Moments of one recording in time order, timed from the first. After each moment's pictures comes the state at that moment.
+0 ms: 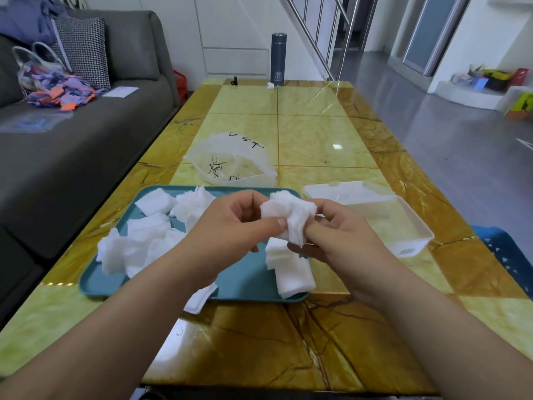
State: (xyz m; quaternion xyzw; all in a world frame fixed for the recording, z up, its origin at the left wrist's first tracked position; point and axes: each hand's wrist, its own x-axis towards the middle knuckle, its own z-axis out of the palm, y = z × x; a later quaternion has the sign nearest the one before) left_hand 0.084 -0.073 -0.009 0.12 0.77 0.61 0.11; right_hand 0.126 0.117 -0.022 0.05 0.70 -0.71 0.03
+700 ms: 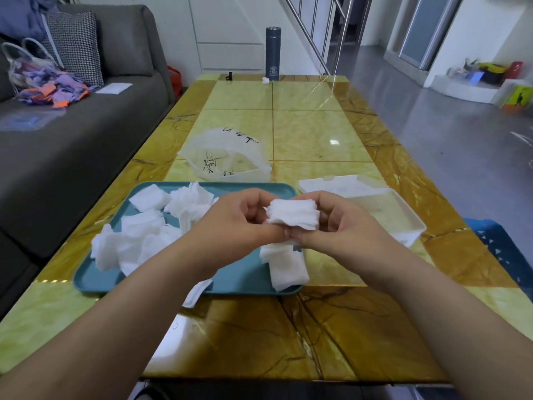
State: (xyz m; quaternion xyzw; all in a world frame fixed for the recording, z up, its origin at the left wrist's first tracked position) left_hand 0.082 -0.061 -0.011 0.15 0.79 0.58 0.14; right_hand 0.133 0.139 -0.011 -0.03 0.78 -0.63 0.04
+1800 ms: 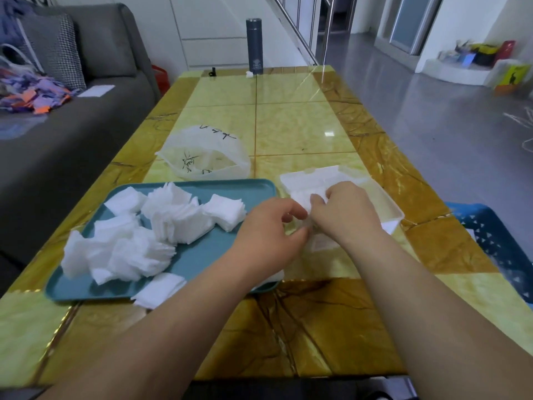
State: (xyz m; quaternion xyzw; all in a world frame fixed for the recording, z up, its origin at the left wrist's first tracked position) left_hand 0.081 0.028 -0.059 0.19 0.89 0.42 0.02; right_hand 0.081 0.183 -0.045 0.20 0.93 -0.30 -0.08
